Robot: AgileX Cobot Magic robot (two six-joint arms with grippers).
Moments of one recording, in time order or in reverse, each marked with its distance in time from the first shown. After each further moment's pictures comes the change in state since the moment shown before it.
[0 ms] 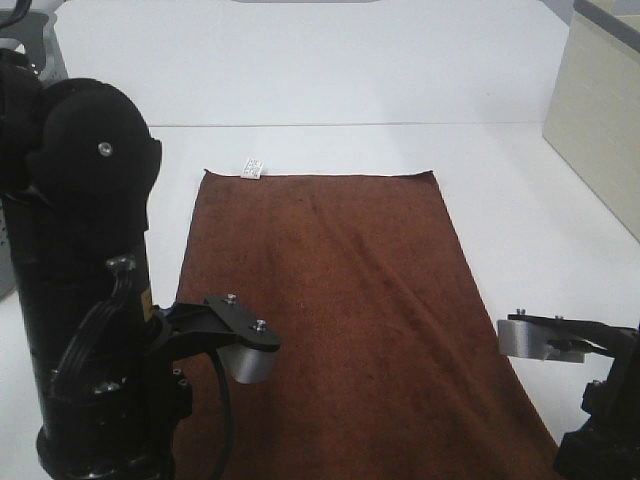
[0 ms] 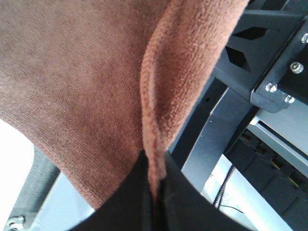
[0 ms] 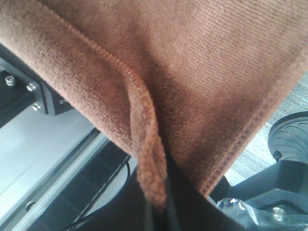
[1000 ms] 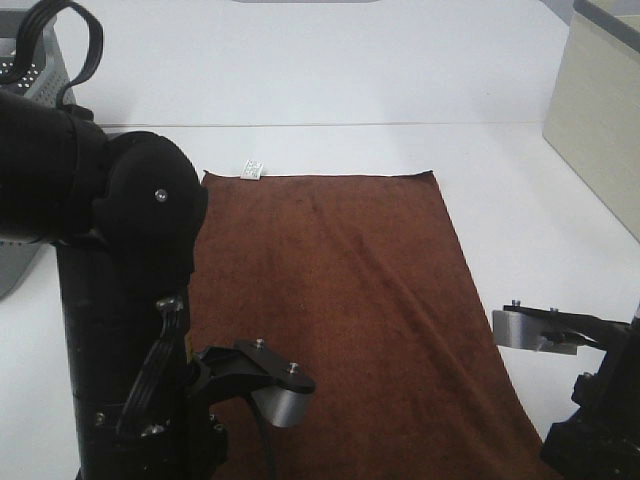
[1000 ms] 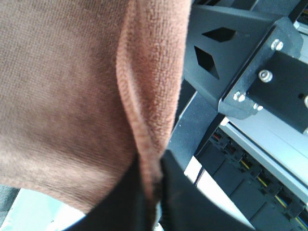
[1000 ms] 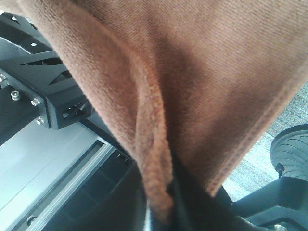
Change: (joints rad) left arm -0.053 0.072 0.000 -0.112 -0.012 -0.003; right arm 0.000 0.000 0.000 0.027 -0.038 -0.009
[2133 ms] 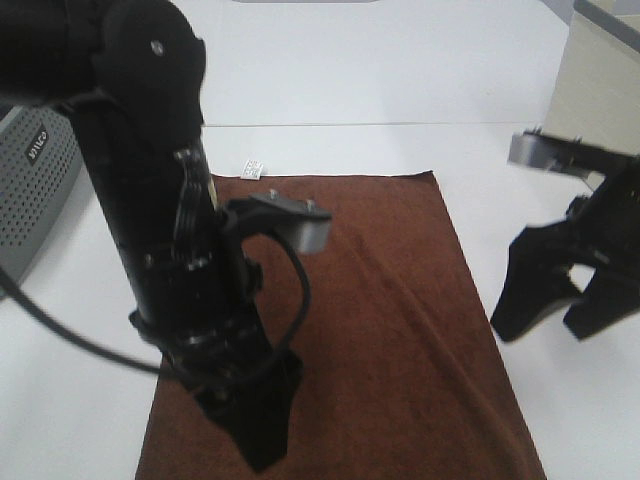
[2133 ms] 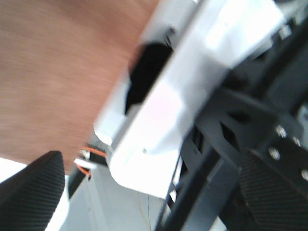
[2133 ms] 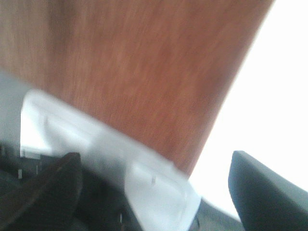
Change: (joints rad) left arm 0.142 0.000 -0.249 0.105 -0.023 -0.078; right arm -0.162 -0.027 -0.317 -0.081 -0.119 0.081
